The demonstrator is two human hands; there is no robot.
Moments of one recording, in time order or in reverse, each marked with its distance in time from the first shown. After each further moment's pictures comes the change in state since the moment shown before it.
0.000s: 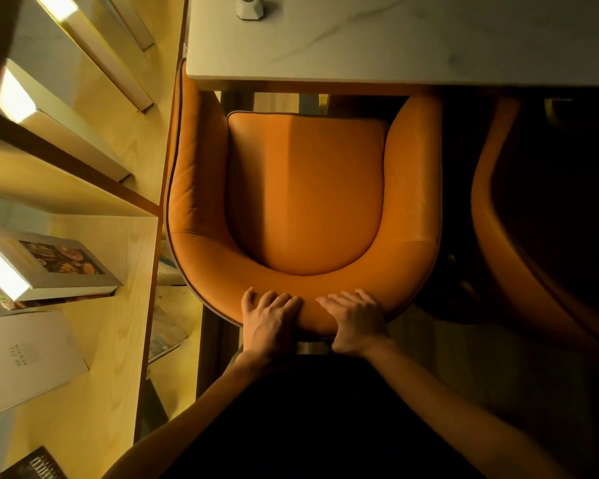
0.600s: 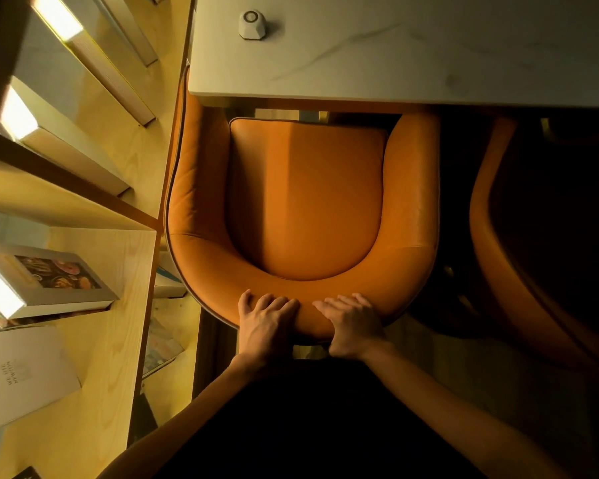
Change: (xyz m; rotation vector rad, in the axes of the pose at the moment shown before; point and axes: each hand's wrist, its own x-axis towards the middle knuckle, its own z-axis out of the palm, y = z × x) left_hand 0.021 -0.005 -0.017 0.002 0.037 0.010; right_hand 0.022 0.007 -0.015 0.017 -0.006 -0.026
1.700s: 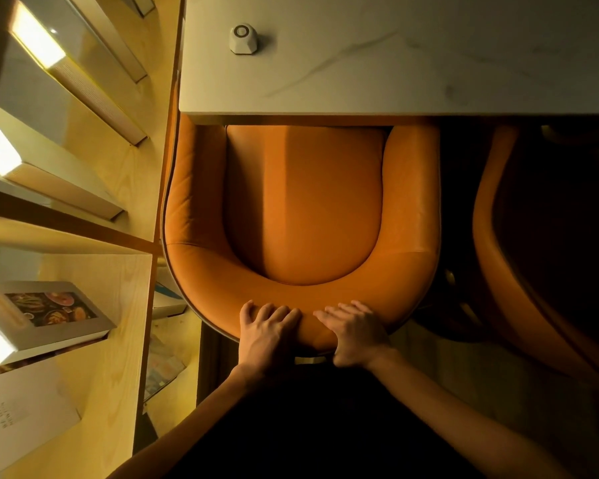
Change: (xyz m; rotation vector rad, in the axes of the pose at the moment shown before) left_hand 0.027 -0.009 -0.015 0.059 -0.007 0.051; right_hand 0.026 0.015 -0.017 -0.047 -0.058 -0.048
